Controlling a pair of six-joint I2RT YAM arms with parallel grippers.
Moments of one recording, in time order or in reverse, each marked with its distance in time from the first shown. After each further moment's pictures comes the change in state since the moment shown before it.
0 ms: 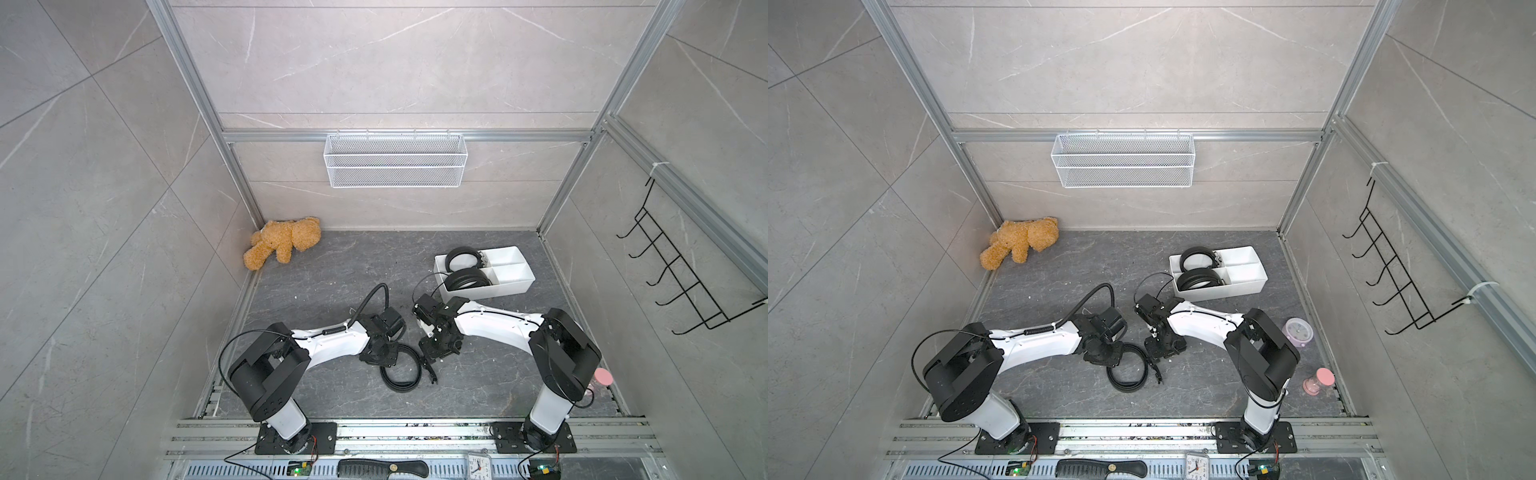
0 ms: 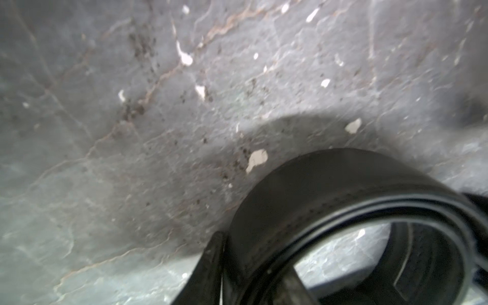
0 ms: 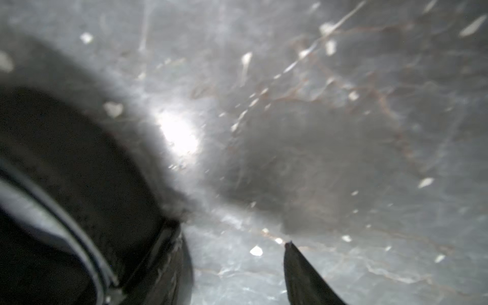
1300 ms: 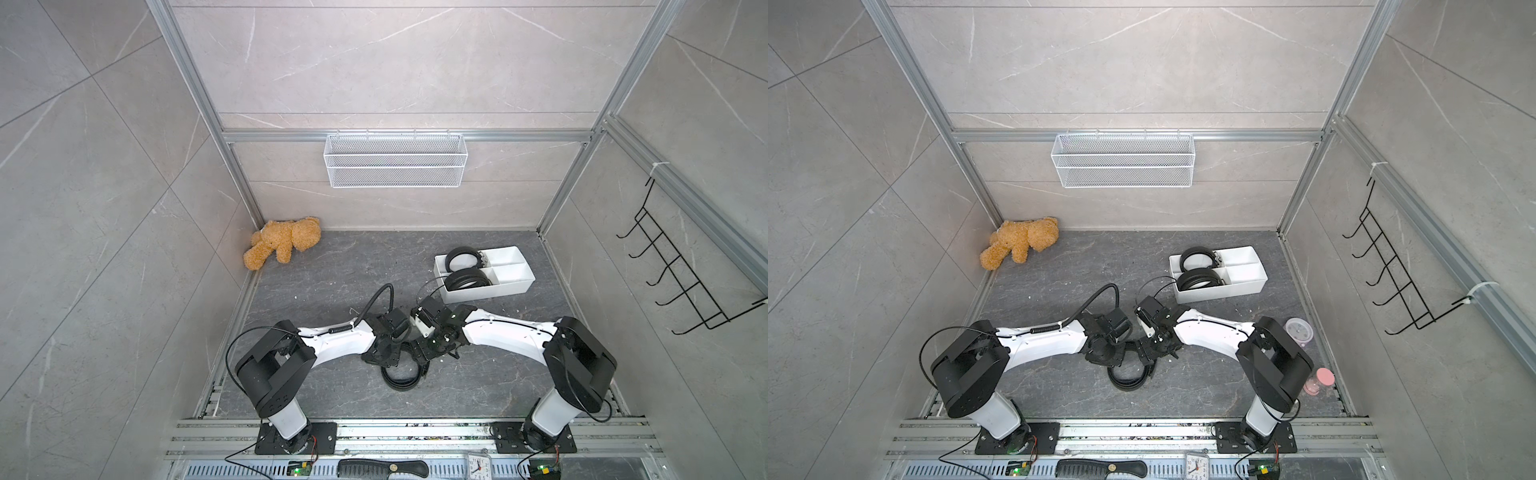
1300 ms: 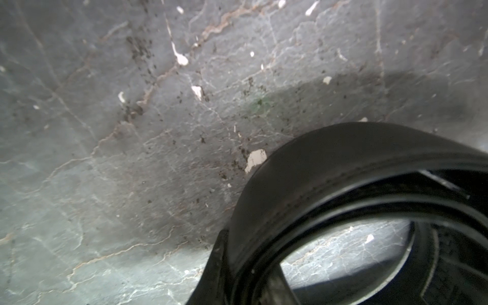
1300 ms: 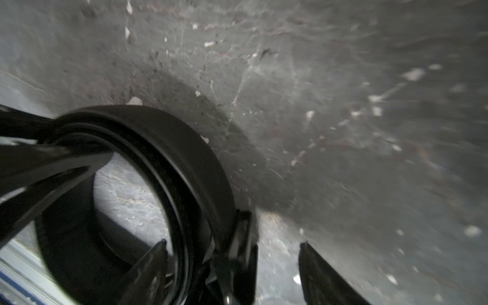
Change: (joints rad) left arm -0.033 0.039 0.050 -0.057 -0.049 0.009; right arm 0.018 -0.074 -0.092 0.222 -0.067 -0.016
